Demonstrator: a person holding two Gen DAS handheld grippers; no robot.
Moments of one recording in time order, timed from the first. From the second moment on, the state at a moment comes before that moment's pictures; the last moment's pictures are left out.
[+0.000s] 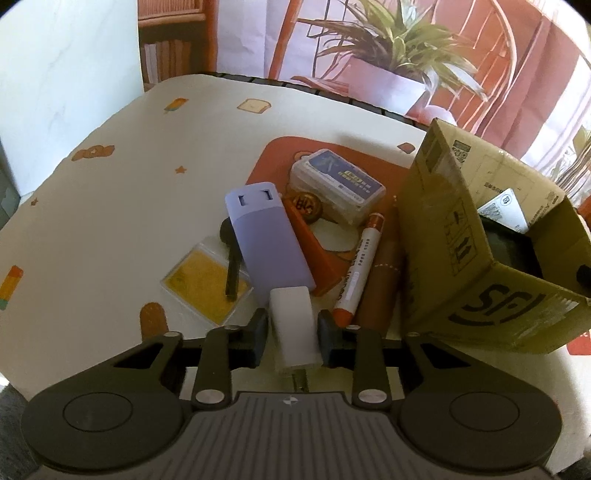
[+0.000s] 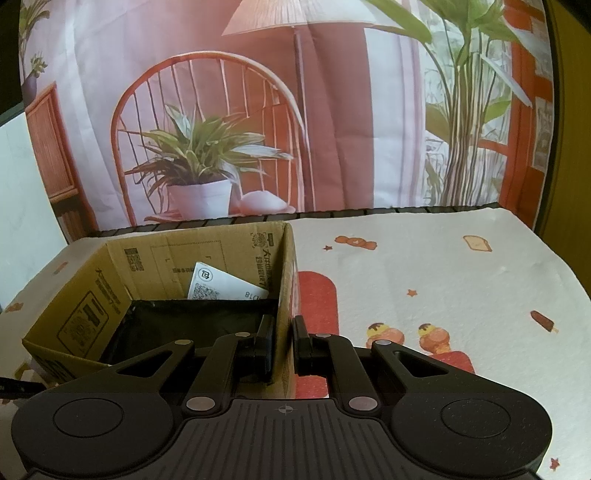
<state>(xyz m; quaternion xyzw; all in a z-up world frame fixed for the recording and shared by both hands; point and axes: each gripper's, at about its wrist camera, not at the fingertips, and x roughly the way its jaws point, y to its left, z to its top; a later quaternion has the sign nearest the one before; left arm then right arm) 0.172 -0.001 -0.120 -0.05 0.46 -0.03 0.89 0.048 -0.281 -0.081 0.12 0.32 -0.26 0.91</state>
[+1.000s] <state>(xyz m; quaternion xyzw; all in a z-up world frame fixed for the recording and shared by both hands) 0.164 -0.011 -0.040 -0.04 0.36 -0.02 0.93 0.045 -0.283 -0.081 0.13 0.31 -0.25 0.91</state>
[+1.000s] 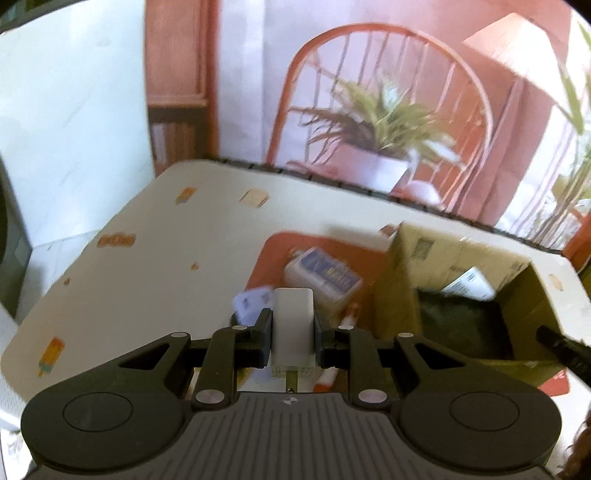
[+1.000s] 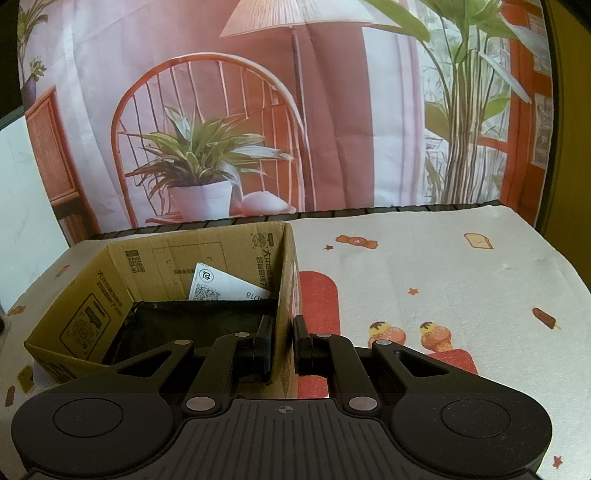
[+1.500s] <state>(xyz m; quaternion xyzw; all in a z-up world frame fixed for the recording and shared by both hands) 0.205 -0.111 -0.026 -0.01 0.36 -0.18 0.91 0.045 -0.284 -0.081 0.13 0.31 -0.25 0.91</state>
